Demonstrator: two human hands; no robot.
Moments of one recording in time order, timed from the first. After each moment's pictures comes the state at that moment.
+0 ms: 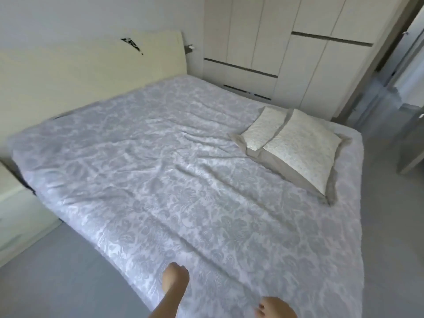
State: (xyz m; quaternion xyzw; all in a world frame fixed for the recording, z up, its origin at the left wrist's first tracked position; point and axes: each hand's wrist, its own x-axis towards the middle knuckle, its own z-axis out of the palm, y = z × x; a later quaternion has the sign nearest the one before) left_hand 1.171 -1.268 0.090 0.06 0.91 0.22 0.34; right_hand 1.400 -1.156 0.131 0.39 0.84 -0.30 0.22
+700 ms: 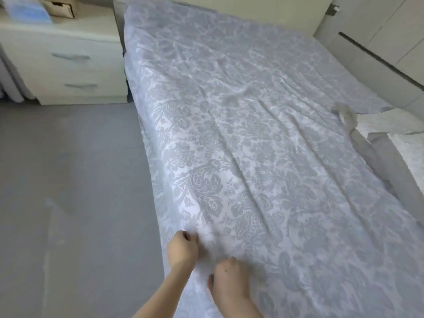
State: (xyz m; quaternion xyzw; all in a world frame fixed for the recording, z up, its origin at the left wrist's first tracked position) left_hand 1.283 -1.332 -0.162 -0.23 0.81 0.49 0.23; right_hand 1.349 -1.255 -0.101 0.16 0.94 0.04 0.29
